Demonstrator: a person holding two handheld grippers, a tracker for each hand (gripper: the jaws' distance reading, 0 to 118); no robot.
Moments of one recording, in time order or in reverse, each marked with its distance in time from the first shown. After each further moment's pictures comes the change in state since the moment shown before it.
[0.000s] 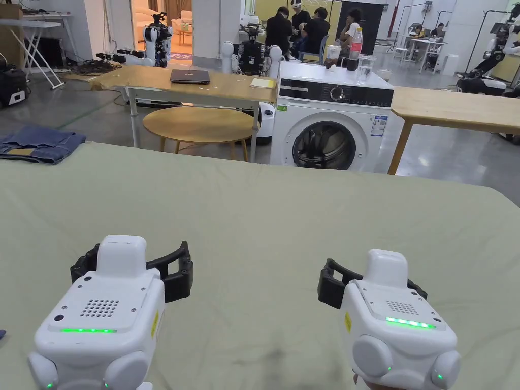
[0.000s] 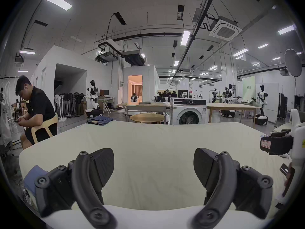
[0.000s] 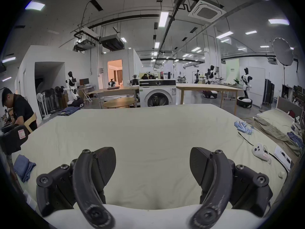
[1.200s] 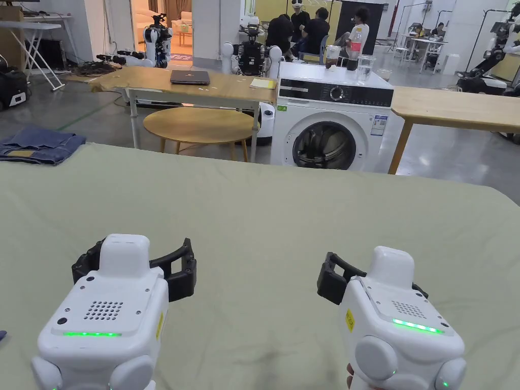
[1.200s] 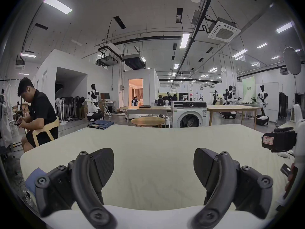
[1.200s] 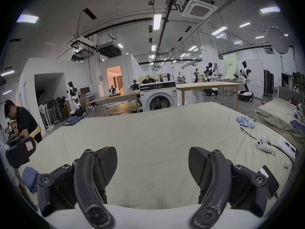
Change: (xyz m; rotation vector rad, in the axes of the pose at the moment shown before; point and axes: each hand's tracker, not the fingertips) left arm 0.007 0.004 0.006 0.033 0.009 -0.014; right arm -0.004 0.008 0.015 0.028 0.014 -0.088
